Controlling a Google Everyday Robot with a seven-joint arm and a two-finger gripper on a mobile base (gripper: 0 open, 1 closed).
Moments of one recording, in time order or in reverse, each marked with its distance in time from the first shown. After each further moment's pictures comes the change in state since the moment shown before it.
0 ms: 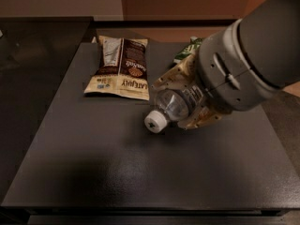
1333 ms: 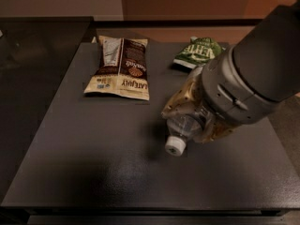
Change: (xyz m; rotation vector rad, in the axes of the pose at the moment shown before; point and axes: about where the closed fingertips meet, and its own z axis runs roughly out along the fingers) arm 0.007 0.041 0.019 -0.153 -0.029 -0.227
